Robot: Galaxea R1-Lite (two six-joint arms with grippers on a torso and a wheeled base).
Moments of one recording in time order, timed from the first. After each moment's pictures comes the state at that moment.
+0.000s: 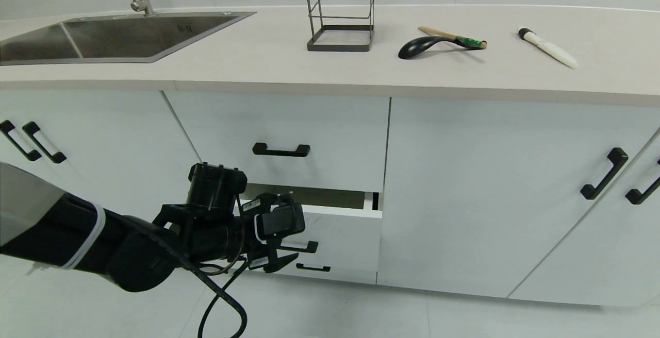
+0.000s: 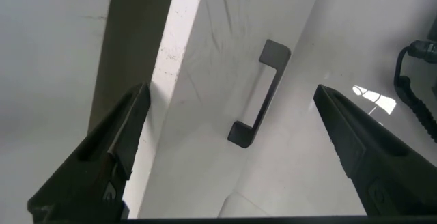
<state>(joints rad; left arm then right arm) -0.37 1.92 -0.77 -0.43 -0.16 1.05 0.00 0.00 0.00 0.00 0.01 -0.01</state>
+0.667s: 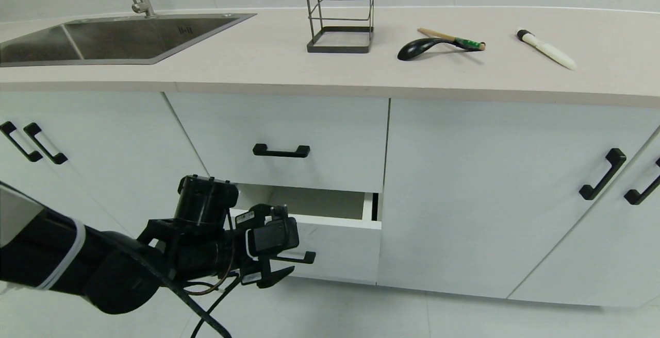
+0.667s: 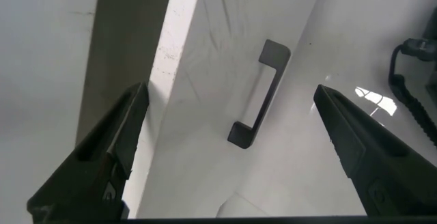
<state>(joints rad) -0.37 1.89 -0.66 -0.43 -0.17 1.05 0.00 0.00 0.00 0.00 0.01 -0.01</state>
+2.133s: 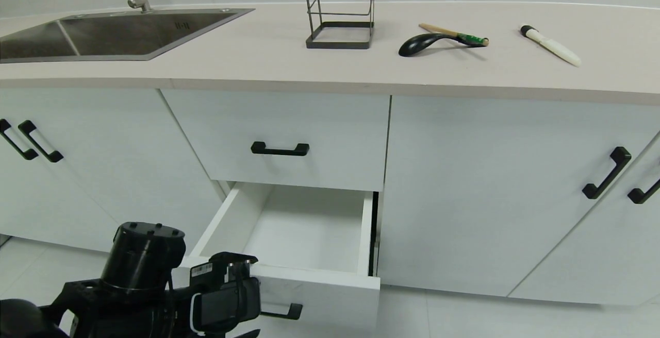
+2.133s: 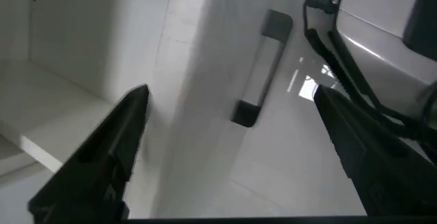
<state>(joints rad) -0.40 1.60 -0.35 -0.42 -0.17 1.04 0.00 0.00 0.00 0.00 0.01 -0.01</state>
